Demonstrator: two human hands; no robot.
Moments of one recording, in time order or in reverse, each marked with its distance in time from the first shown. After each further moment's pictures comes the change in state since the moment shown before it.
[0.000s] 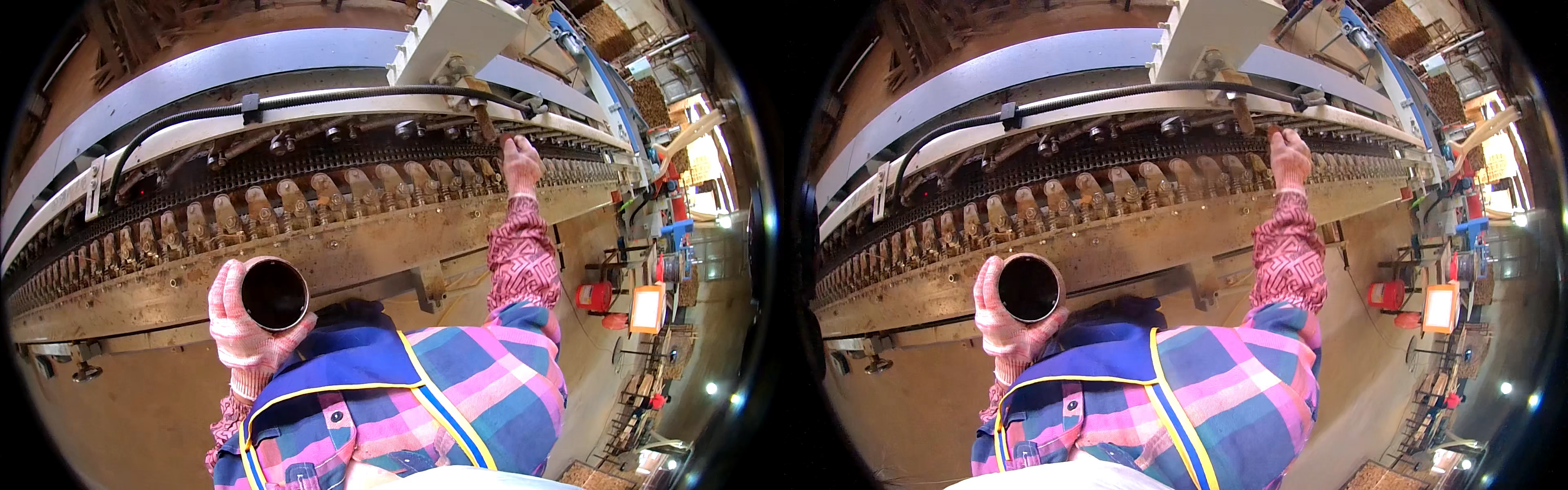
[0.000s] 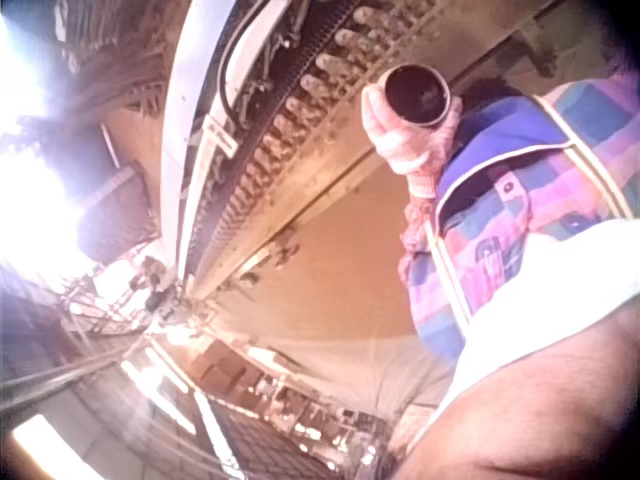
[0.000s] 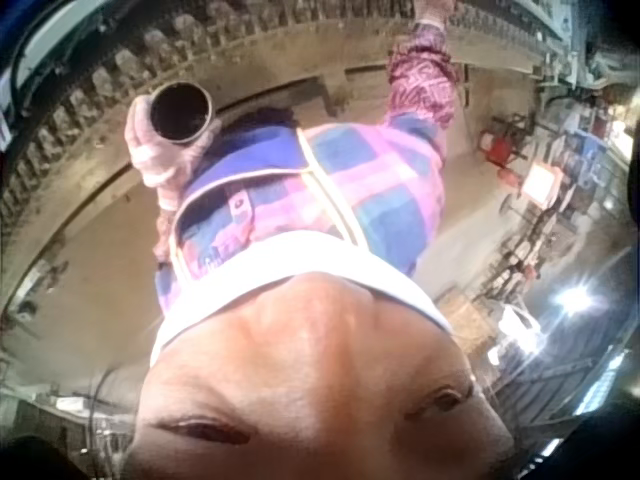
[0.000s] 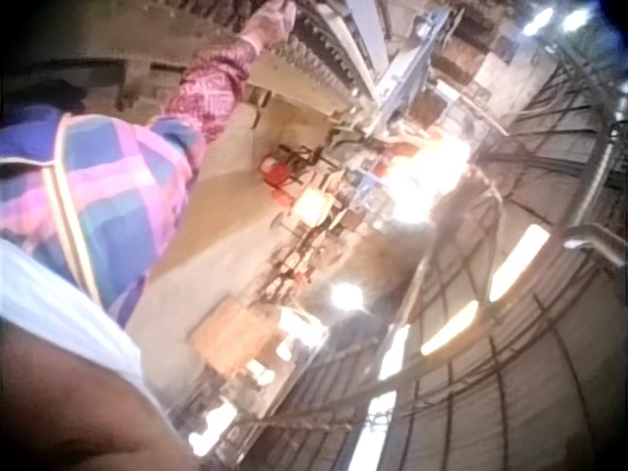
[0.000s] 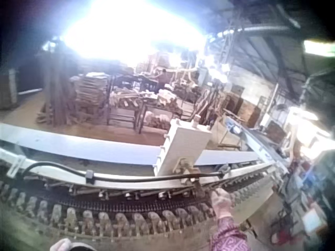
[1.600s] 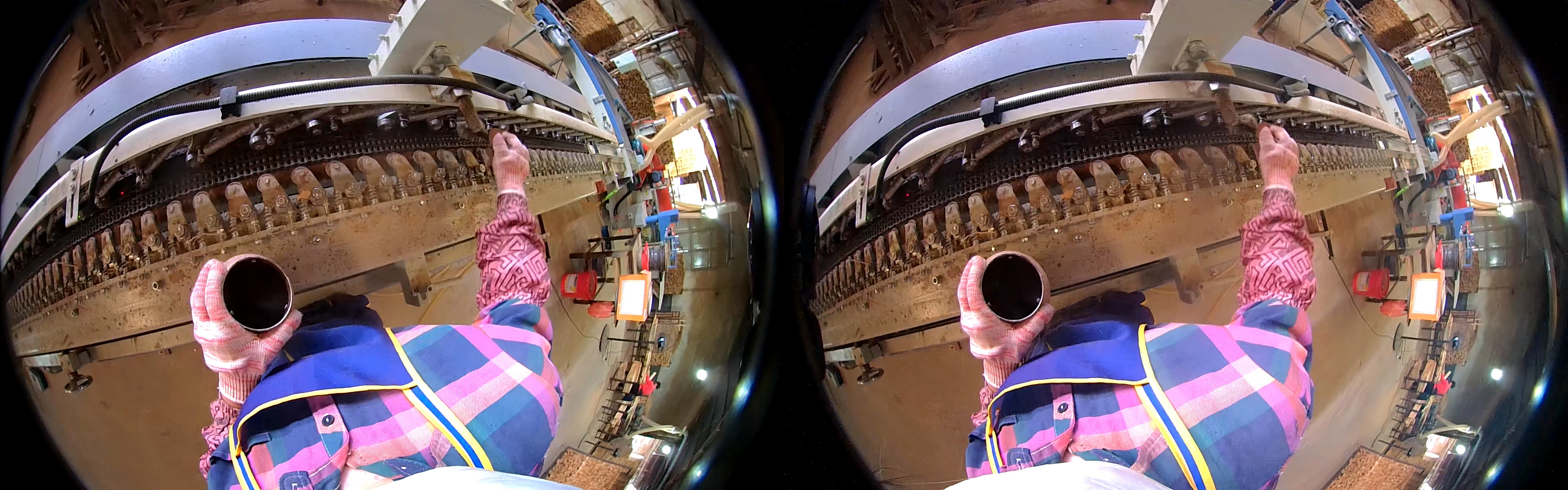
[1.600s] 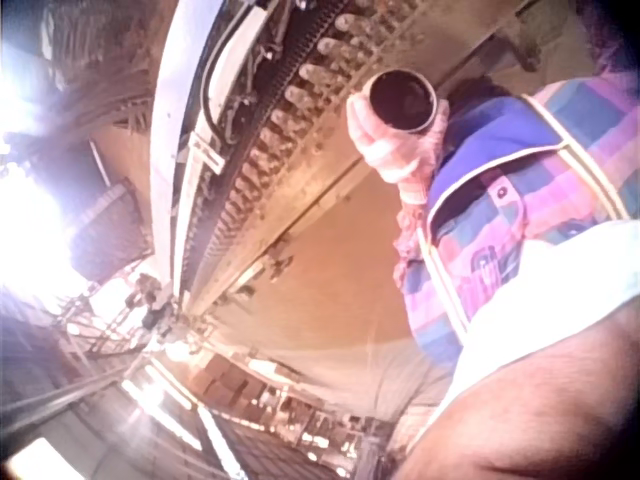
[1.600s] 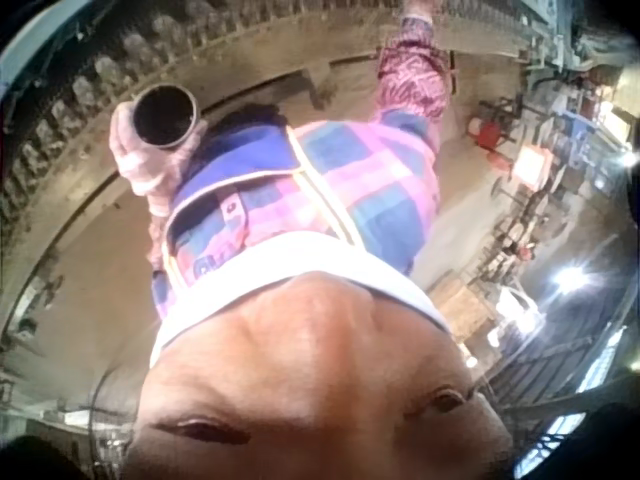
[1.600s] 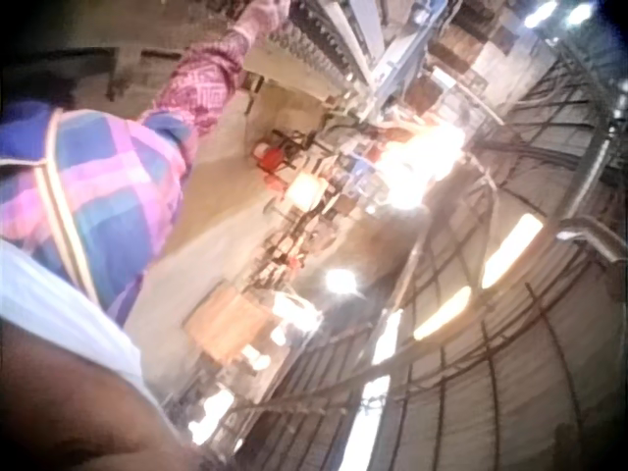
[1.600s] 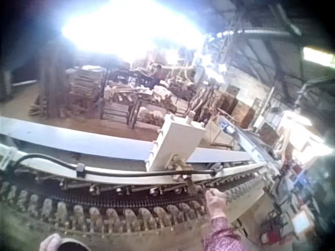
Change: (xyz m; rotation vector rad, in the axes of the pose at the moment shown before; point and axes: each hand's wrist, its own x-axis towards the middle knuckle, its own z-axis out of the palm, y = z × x) left_hand -0.003 -0.005 0.005 -0.030 0.009 -0.036; right_hand -0.007 0.007 -0.012 0.128 0.043 -0.010
